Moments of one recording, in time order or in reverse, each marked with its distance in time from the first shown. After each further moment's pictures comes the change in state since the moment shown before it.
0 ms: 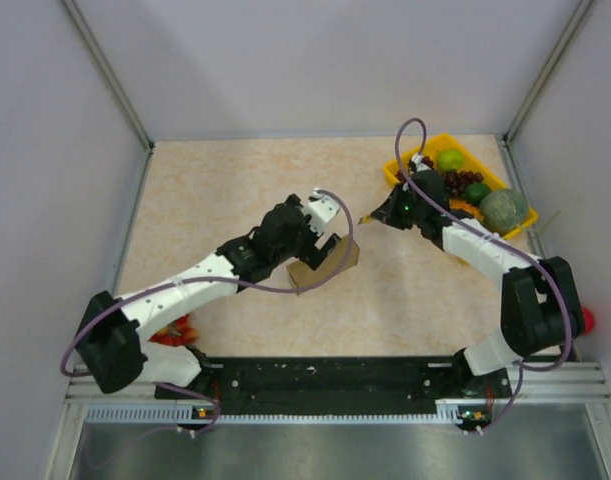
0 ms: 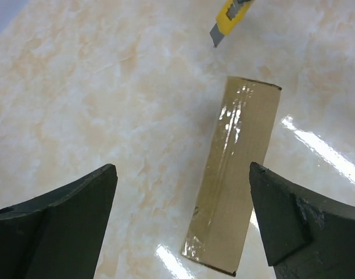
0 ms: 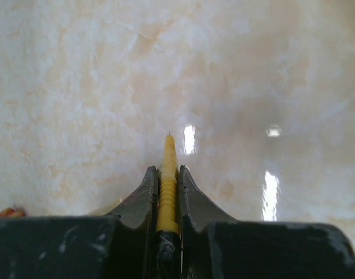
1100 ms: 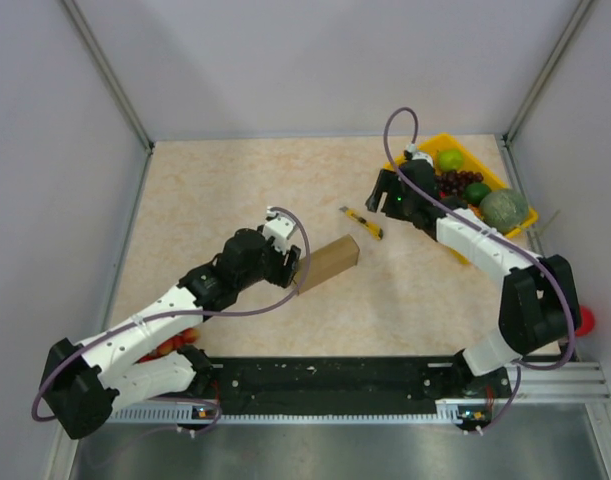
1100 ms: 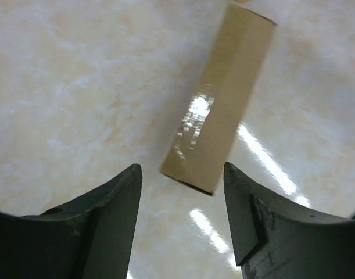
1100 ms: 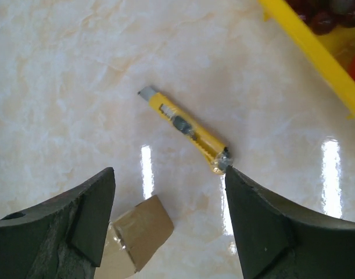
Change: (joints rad) left arm 0.074 -0.364 -0.317 0.006 -0.027 -0.244; right arm 0.045 0.059 0.148 -0.101 0.257 -0.029
